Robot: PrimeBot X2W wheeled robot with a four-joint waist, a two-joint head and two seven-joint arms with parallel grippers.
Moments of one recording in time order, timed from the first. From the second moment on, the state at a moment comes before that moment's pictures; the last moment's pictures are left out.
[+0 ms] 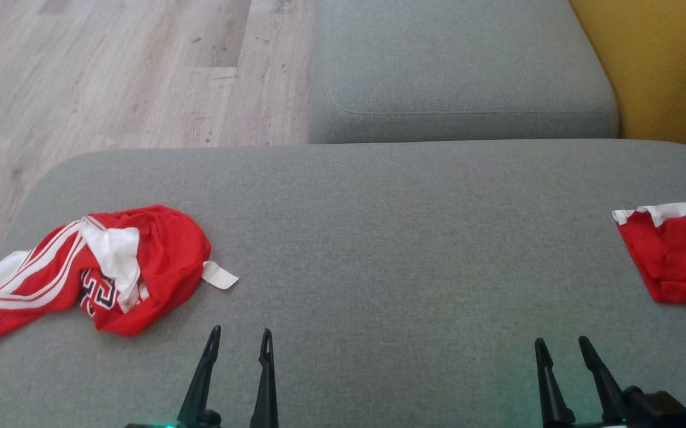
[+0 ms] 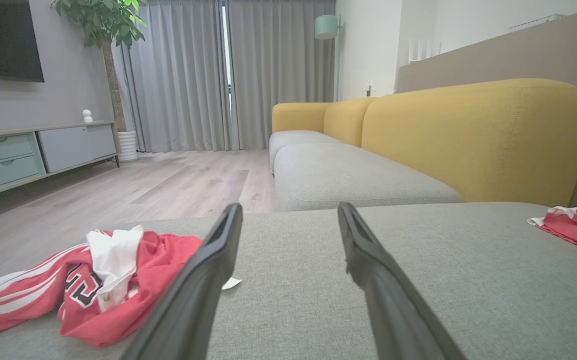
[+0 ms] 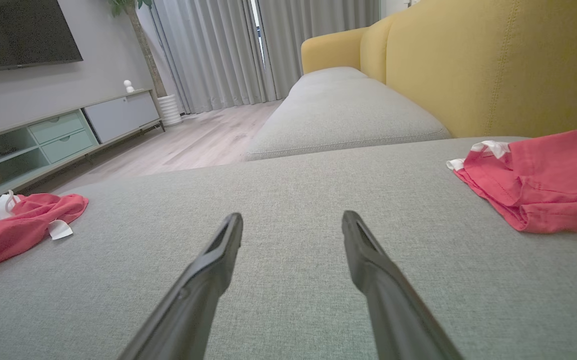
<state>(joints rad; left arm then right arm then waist) 0.21 0.06 -0.36 0.02 -0.08 0.19 -0.26 0.24 -0.04 0.05 0.20 0.19 0.13 -0.25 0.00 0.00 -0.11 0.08</state>
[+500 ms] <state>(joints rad) 0.19 0.06 -0.36 0.03 -0.08 0.20 -0.26 0.24 -0.04 0.08 0.21 0.19 0.13 -0.25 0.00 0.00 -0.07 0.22</state>
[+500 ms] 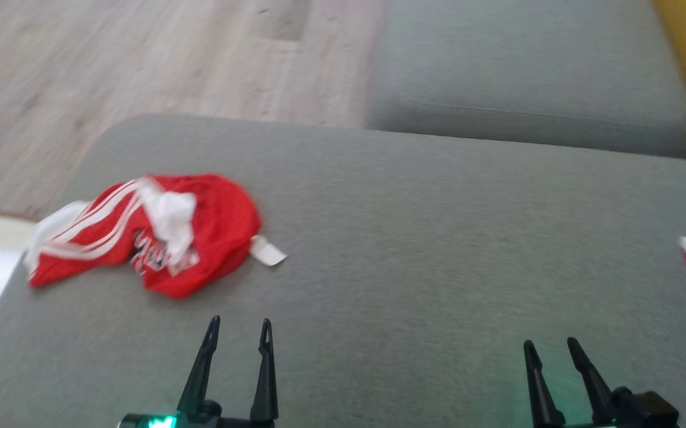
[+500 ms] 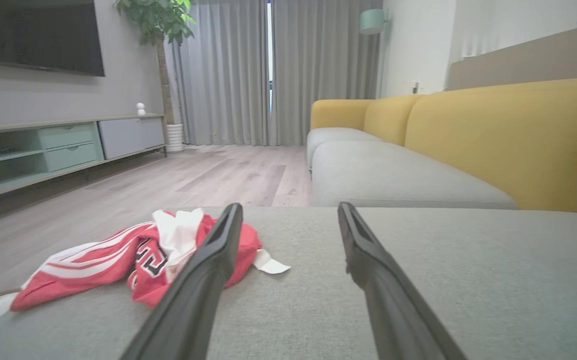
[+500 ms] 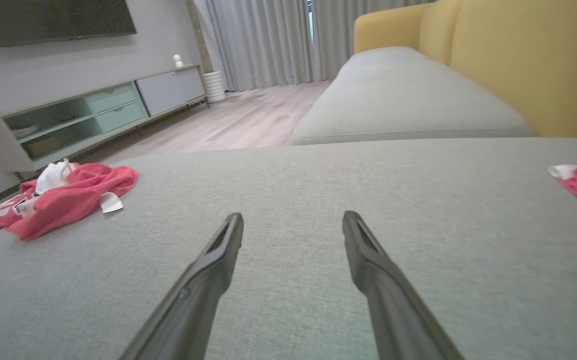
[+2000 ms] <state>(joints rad) -0.98 0.16 -0.11 0.71 -0.19 -0.03 0.06 0.01 -0.31 0.16 0.08 0.09 0.13 -0.25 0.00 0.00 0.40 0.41</state>
